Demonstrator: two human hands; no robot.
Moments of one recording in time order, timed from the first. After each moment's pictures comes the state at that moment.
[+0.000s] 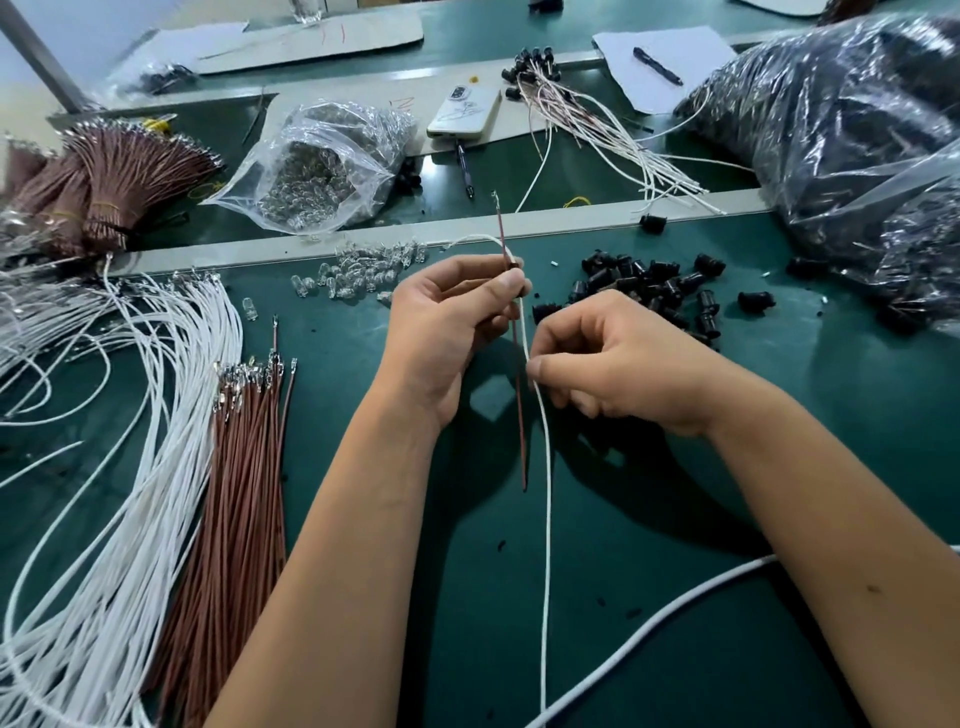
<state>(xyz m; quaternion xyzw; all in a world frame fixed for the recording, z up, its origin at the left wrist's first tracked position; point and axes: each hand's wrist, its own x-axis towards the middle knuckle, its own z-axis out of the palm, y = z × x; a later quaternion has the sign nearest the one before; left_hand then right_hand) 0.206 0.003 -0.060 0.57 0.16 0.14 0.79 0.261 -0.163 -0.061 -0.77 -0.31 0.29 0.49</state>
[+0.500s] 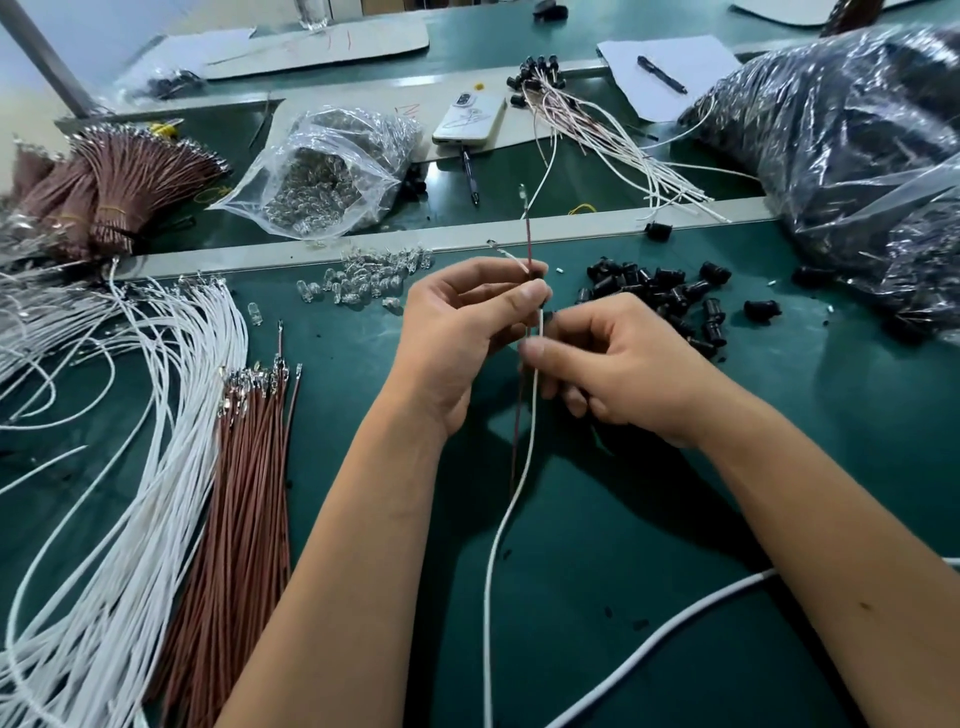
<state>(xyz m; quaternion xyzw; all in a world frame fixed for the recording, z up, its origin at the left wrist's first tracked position) 0.204 0.000 -0.059 0.59 0.11 0.14 0.79 0.261 -0.162 -0.065 -0.75 -0.32 0.23 0.53</state>
